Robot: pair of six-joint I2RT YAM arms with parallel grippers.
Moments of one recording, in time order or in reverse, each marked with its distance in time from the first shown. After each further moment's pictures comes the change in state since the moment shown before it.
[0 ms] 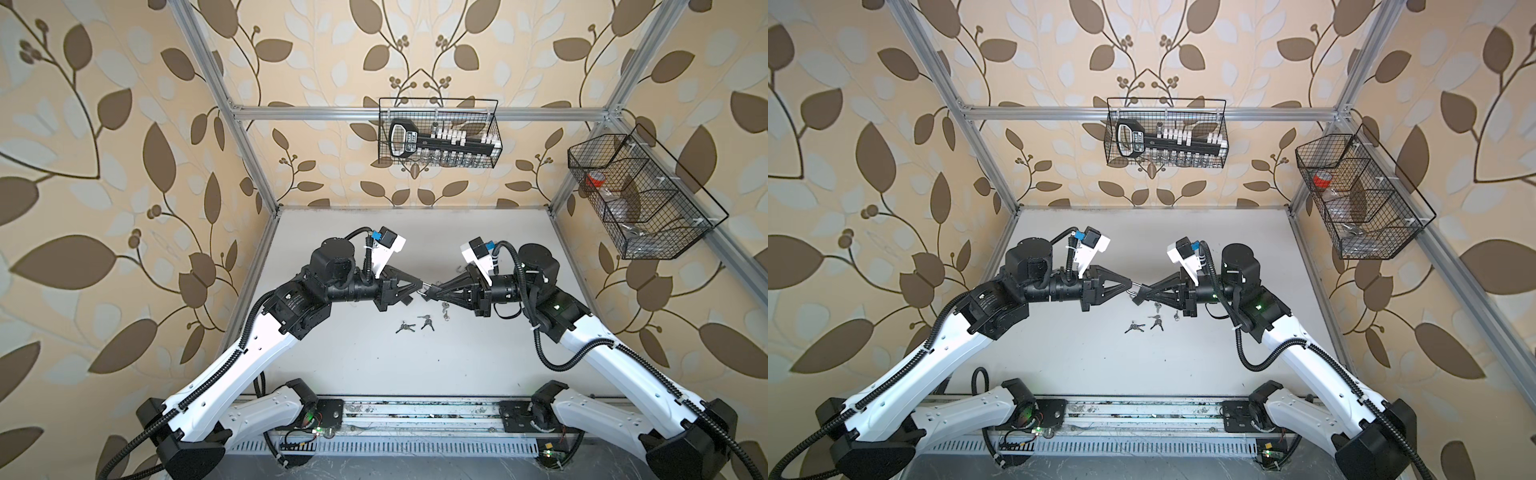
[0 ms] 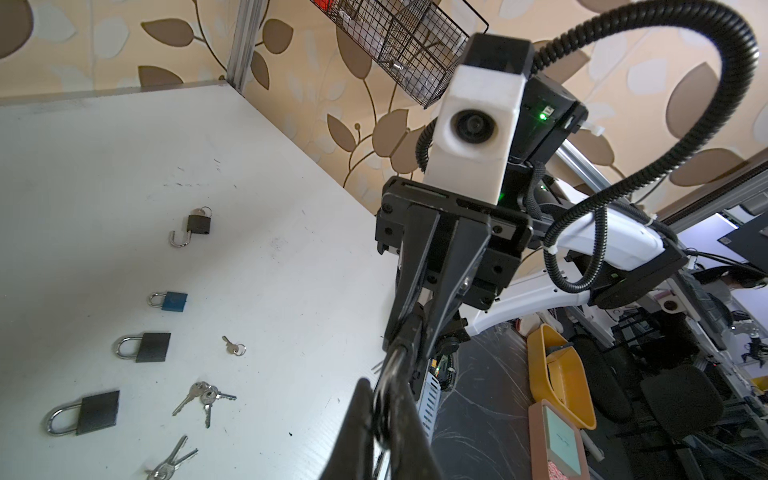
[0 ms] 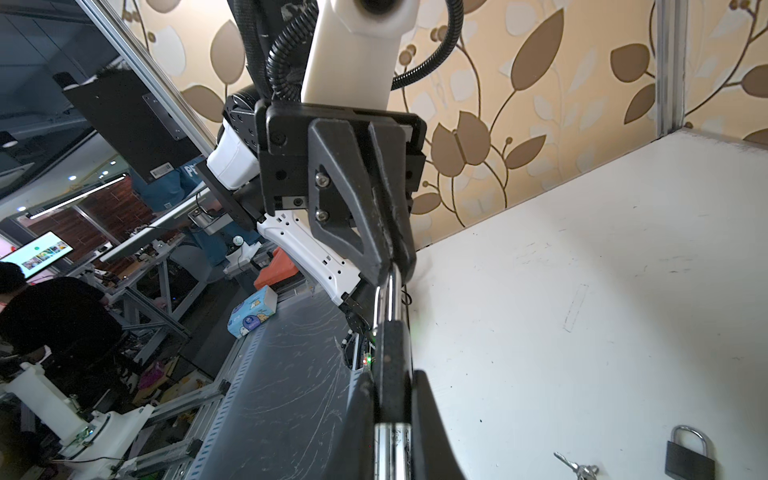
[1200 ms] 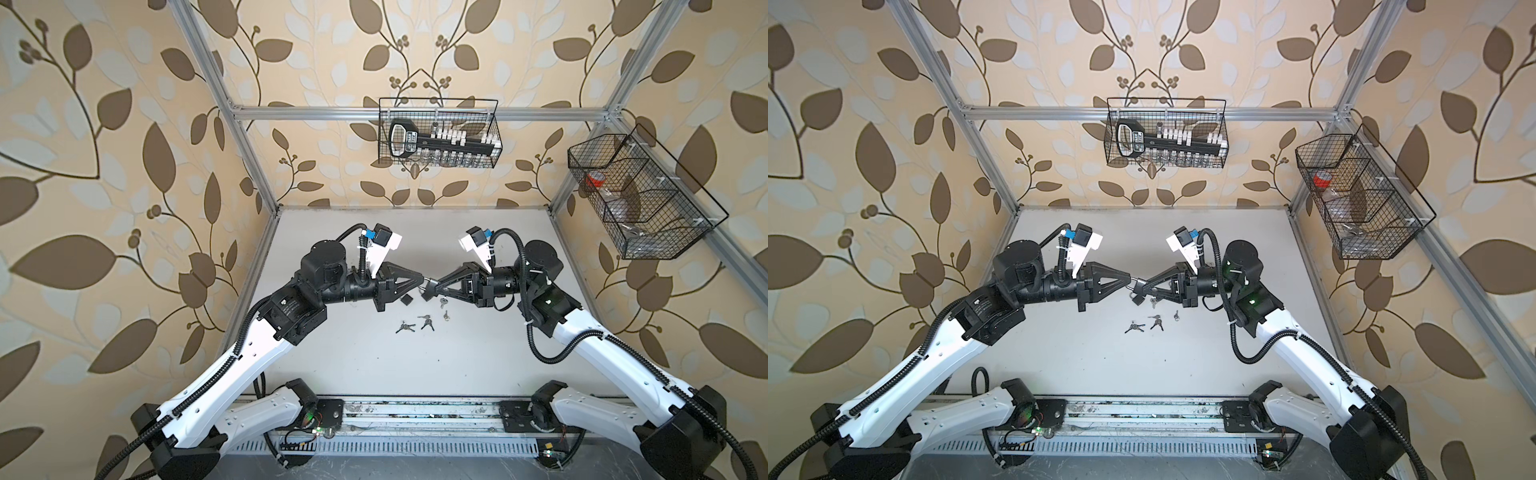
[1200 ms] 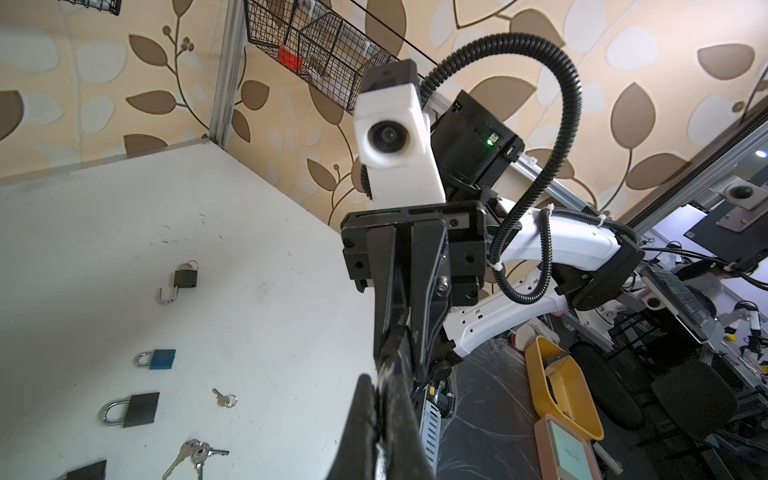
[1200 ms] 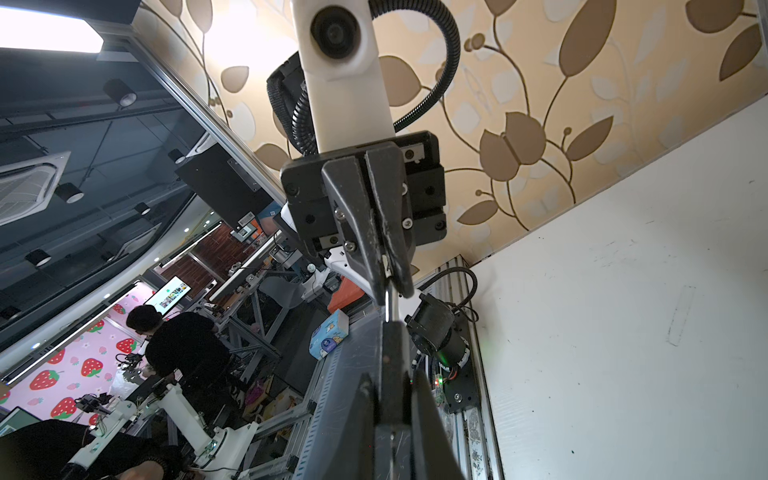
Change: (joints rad) left arm -0.033 -0.031 -0.040 0.142 -0.002 -0.001; right arm -0.001 0.061 0.000 0.291 -0.109 0.399
